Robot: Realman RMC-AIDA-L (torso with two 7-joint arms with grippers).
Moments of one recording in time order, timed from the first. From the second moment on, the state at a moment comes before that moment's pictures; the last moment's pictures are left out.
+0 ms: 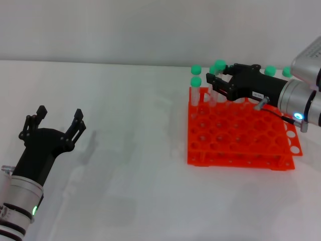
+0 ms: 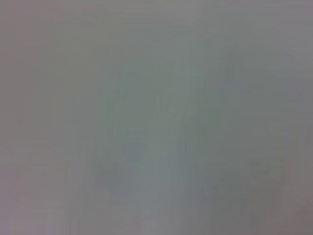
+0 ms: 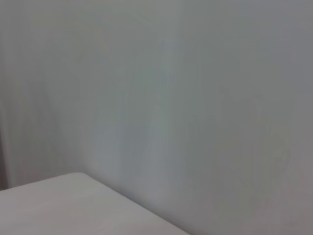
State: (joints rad) left arm -0.31 -2.09 2.54 0.28 -1.04 1.23 -0.07; right arm 0.82 2.03 -1.26 -0.28 2.09 0.89 -2.17
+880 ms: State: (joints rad) left arm -0.32 -2.09 2.54 0.27 -1.04 1.23 -0.07; right arm 0.73 2.03 -1.37 -0.36 2.11 0.90 -2.16
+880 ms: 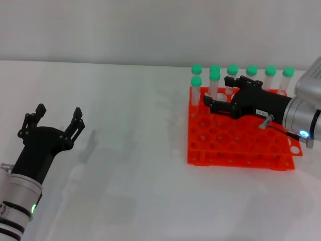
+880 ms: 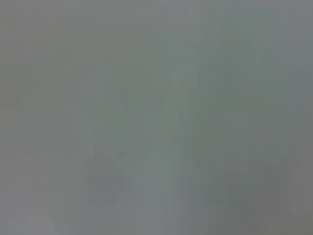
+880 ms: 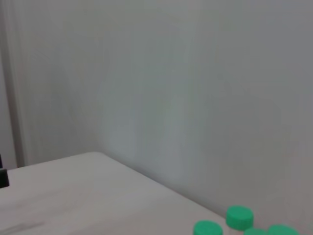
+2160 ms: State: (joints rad) left arm -0.37 -2.09 2.53 0.24 -1.14 1.23 -0.17; right arm 0.42 2.02 -0.99 -0.23 2.58 1.00 -2.62
